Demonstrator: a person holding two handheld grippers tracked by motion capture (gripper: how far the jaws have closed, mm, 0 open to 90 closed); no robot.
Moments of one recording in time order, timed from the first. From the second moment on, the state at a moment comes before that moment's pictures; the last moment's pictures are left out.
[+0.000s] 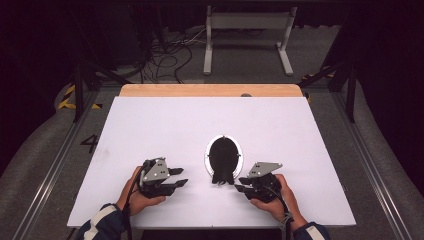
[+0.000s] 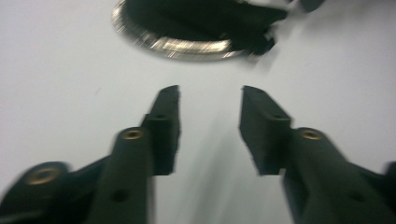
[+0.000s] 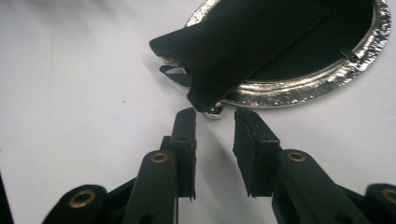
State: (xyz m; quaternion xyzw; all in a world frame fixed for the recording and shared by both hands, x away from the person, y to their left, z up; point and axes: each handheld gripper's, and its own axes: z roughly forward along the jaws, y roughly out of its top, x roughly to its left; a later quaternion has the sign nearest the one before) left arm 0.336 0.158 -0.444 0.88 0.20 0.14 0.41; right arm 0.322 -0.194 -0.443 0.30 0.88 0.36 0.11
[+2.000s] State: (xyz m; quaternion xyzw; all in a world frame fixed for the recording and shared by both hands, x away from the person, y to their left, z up) left arm 0.339 0.192 -0.468 0.88 0.27 0.11 0.37; right arm 0.386 -0.197 -0.469 0.48 0.70 0.49 -0.19
